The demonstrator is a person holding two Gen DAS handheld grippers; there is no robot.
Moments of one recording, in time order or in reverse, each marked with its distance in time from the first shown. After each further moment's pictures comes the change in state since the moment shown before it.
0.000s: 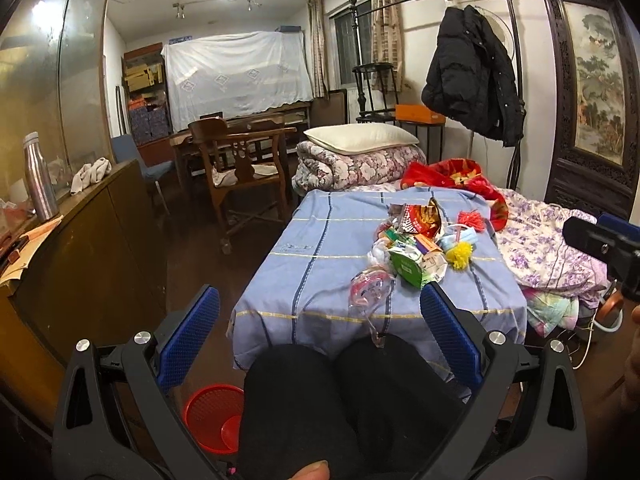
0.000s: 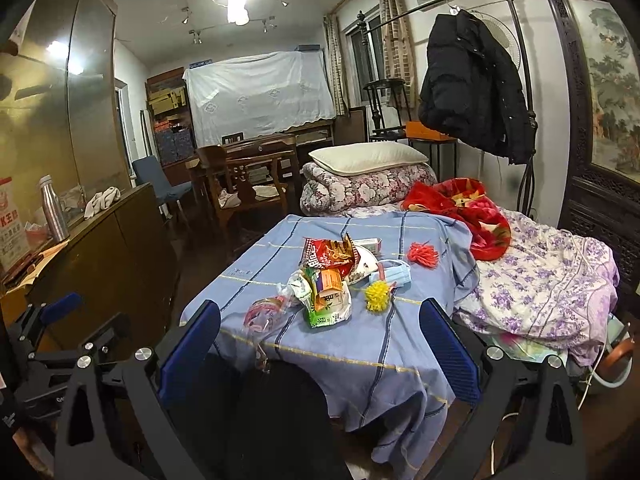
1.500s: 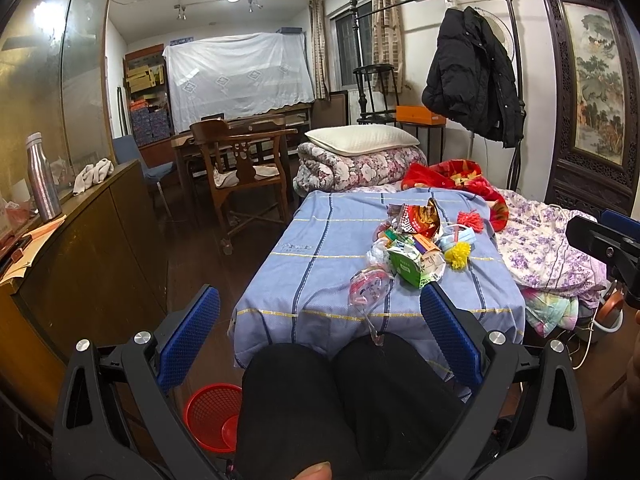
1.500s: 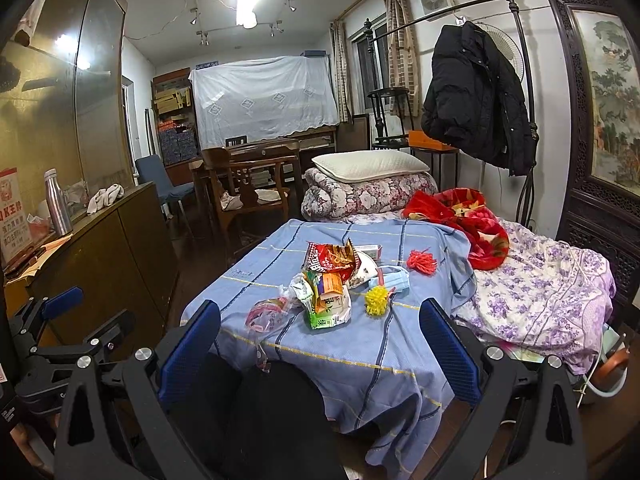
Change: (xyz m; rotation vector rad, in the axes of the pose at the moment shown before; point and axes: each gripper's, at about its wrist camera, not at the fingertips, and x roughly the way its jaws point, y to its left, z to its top) left arm -0.005 -0.003 0.001 0.003 -0.003 0.007; right arm -0.012 0.008 0.000 -0.027 -0.031 -0.006
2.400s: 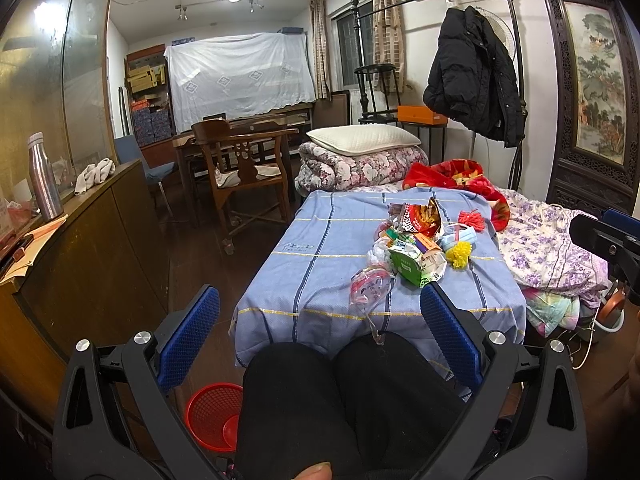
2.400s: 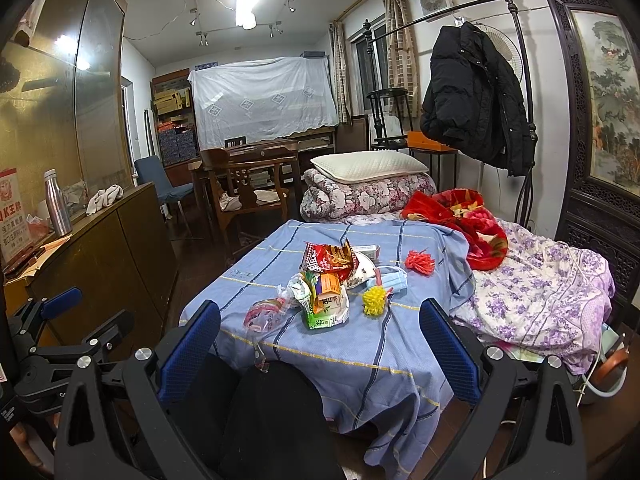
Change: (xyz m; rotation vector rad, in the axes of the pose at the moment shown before) left arm 0.000 0.000 0.000 -0.001 -0.001 0.001; right arm -0.001 0.001 0.000 -0.004 -0.002 -0.003
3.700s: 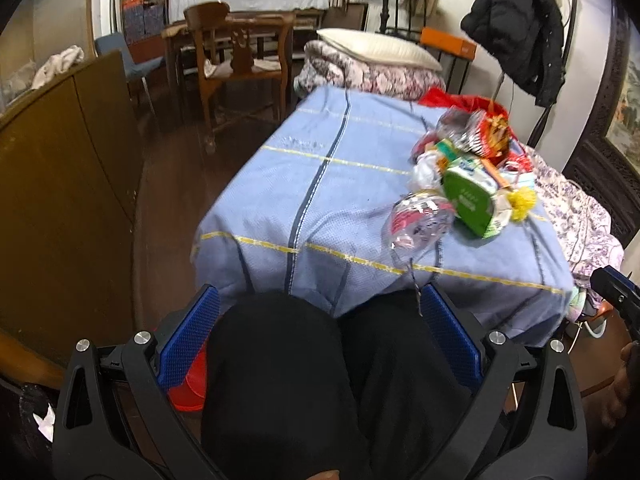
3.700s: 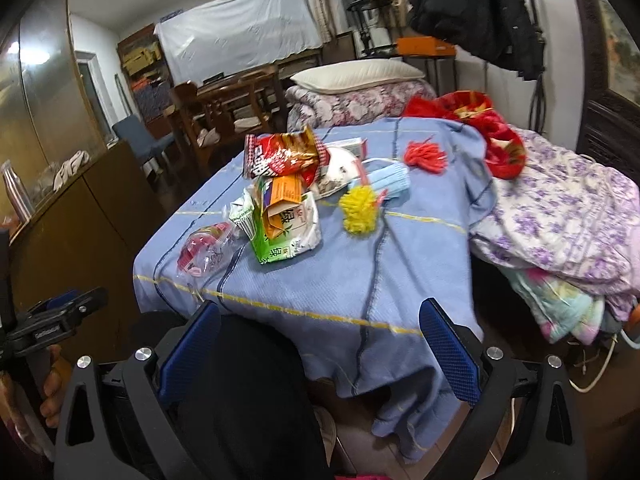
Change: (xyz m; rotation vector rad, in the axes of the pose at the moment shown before) left arm 0.163 0.043 -0.040 -0.144 0.360 -0.066; right arm 0.157 -0.057 -0.060 0.108 0.298 0.029
